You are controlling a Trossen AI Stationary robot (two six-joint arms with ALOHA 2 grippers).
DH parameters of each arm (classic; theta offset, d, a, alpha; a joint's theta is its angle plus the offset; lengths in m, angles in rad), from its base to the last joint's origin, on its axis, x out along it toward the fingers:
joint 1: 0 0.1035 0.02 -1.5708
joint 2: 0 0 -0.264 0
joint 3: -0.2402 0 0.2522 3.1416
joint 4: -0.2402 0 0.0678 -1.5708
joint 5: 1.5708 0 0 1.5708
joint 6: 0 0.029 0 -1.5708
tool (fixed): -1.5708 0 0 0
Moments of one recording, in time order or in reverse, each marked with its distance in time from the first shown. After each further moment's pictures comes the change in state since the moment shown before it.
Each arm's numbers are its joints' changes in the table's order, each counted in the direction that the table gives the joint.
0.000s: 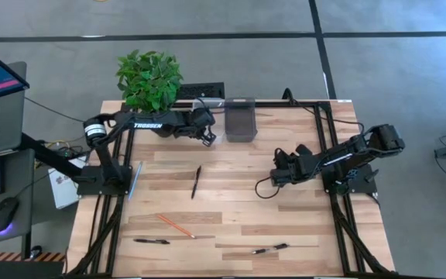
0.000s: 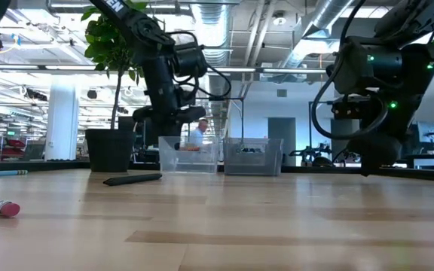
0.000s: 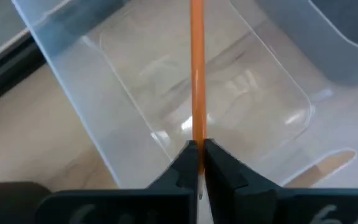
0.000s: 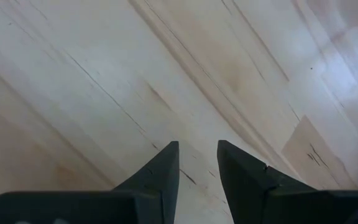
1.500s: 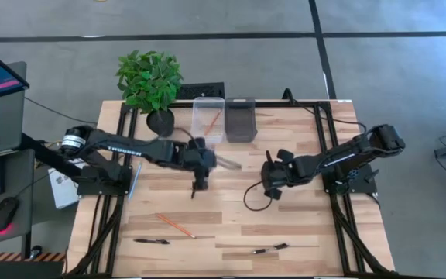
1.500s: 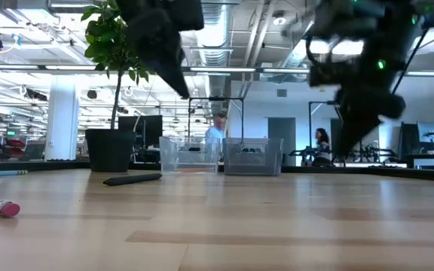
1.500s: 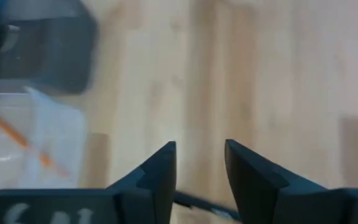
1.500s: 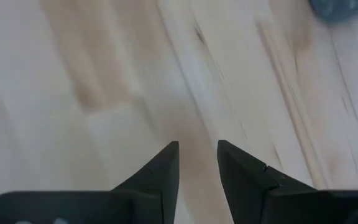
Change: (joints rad) left arm -0.485 -0.213 -0.015 -0.094 -0.106 0.429; right arm 0.079 0.000 -0.194 0.059 0.204 -0.340
